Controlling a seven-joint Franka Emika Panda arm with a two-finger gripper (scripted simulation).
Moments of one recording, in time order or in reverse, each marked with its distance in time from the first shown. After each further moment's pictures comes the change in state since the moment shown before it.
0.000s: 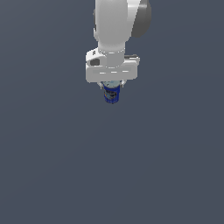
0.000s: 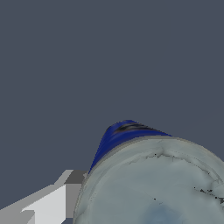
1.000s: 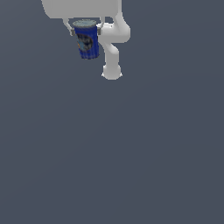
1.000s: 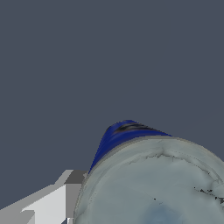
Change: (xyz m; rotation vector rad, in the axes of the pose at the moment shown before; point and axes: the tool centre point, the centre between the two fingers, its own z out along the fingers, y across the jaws) arm -0.046 0.076 -0.190 -0.001 0.001 0.001
